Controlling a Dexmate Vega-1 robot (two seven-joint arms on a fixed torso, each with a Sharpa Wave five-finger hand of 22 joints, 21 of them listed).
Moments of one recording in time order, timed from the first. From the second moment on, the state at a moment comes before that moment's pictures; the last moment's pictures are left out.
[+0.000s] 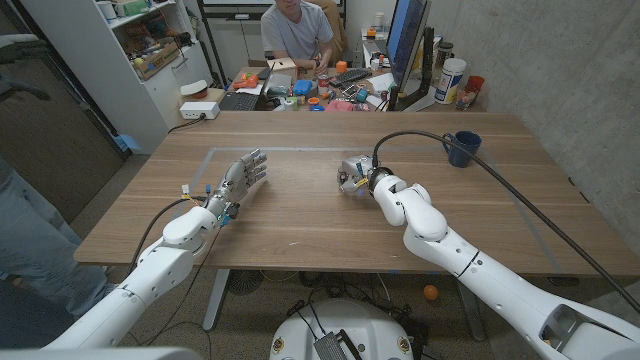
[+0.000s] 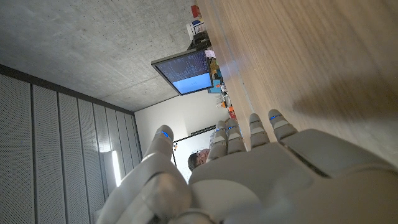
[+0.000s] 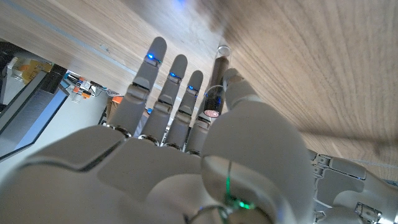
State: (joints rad) left arm 1.10 0.64 0.23 -1.53 -0.64 -0.19 -0.10; left_hand 0.15 0.08 0.48 -0.13 0.17 0.11 0.11 0.19 0.18 0.05 0.07 0.22 0.20 0.00 0.17 0.19 0.19 -0.06 0.20 0.19 0.18; right arm -0.83 -0.47 -0.73 -1.85 -1.14 -0.36 0.35; right_hand 0.92 0.01 0.37 -0.15 0.25 0.78 -0.12 0.34 0.24 0.76 -0.11 0.40 0.27 0.81 -0.09 0.44 0.31 0.89 0.05 0.28 0.18
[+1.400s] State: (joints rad) left arm 1.09 0.64 0.24 -1.52 -0.63 -0.18 -0.11; left_hand 0.15 0.08 0.49 -0.13 0.17 0.11 0.12 0.19 0.18 0.05 0.07 0.22 0.20 0.01 0.16 0.19 0.19 -0.06 0.19 0.19 0.18; right arm -0.83 -0.48 -0.67 -1.96 -1.19 -0.37 0.47; right_hand 1.00 0.04 0.35 -0.15 0.21 0.86 -0.13 0.39 0.25 0.86 -0.10 0.43 0.27 0.89 -0.12 0.45 0.33 0.92 0.00 0.28 0.18
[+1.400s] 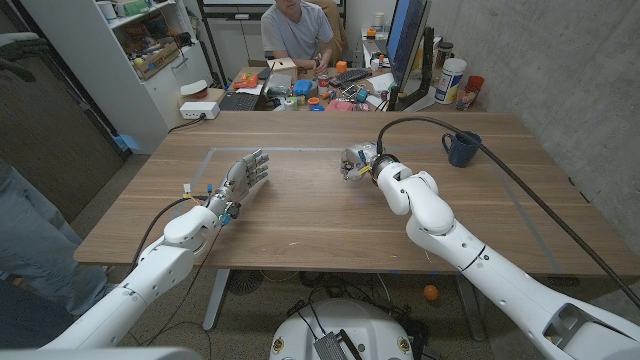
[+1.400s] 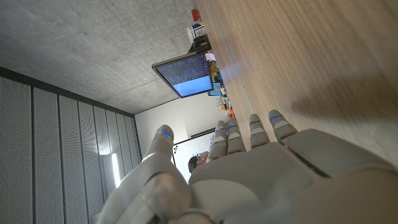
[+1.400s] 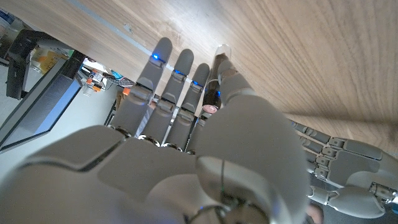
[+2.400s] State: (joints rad) left arm 1.08 0.66 0.23 -1.55 -0.61 -0.19 -0.10; left_hand 0.15 0.08 0.49 -0.13 0.17 0.12 0.11 0.19 0.18 0.06 0.08 0.22 0.20 0.01 0.16 0.19 0.19 -0.06 0.18 0.19 0.18; right arm -0.75 -0.46 -0.61 -2.00 -1.23 -0.36 0.57; right_hand 1.01 0.05 0.35 -0.15 0.20 0.86 -0.13 0.39 0.25 0.89 -0.09 0.43 0.26 0.90 -0.13 0.44 0.32 0.93 -0.02 0.27 0.18
